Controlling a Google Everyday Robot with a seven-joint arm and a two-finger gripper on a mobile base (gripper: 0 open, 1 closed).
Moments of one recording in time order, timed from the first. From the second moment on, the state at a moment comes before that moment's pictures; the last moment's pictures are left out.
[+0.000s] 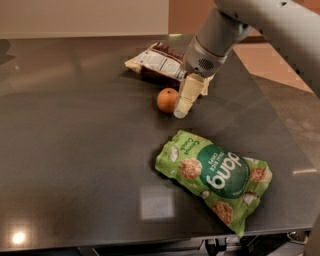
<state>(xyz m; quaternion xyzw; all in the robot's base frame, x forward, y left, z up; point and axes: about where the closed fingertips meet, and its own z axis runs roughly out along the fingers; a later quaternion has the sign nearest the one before) 0.606 -0.063 0.887 -0.65 0.73 0.10 0.19</state>
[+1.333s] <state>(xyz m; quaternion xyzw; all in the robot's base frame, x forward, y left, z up) 0.606 -0.031 0.849 -0.67 0.72 0.12 0.16</state>
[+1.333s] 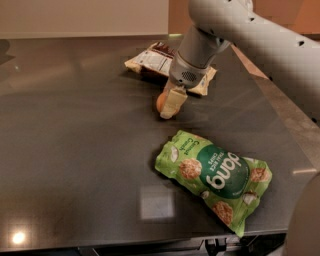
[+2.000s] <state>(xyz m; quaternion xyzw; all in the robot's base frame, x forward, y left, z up) 0.595 -0.030 0.874 -0.67 0.71 0.12 0.17</state>
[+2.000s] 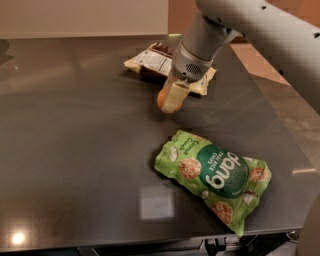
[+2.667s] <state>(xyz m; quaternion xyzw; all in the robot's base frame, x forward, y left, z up) 0.552 -0.023 0.953 -0.71 0.66 0.15 0.18</state>
